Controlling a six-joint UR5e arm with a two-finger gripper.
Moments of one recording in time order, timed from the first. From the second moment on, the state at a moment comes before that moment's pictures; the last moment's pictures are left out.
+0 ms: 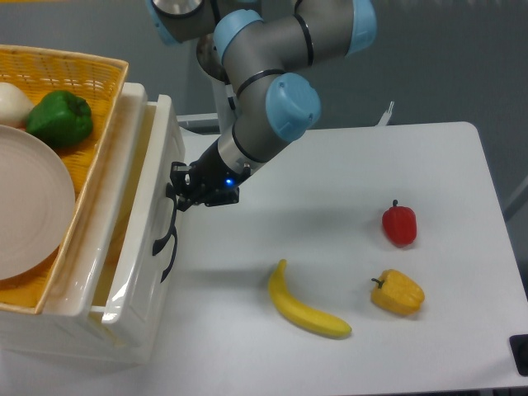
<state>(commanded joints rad) 2.40 -1.77 -1.68 -1.47 0.94 0.48</state>
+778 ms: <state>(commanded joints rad) 2.38 -1.77 -1.67 -1.47 0.93 0.47</state>
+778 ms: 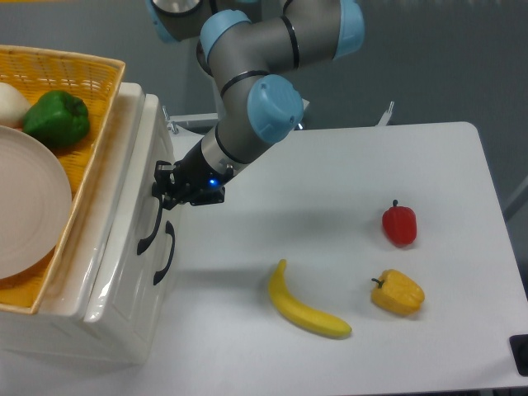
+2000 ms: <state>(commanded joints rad) 2.62 -1.73 -1.62 -1.47 1.10 0.65</state>
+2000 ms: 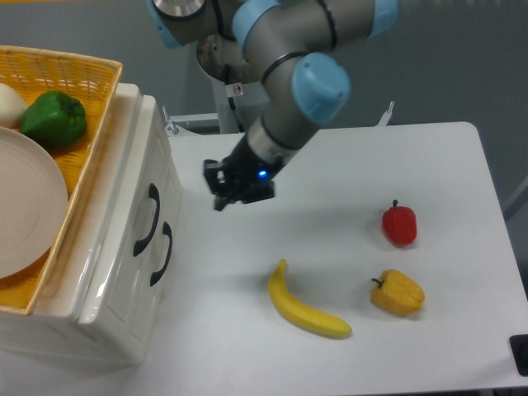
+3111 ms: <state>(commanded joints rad) 2.96 -1.73 -1.61 -1.50 1.28 1.09</state>
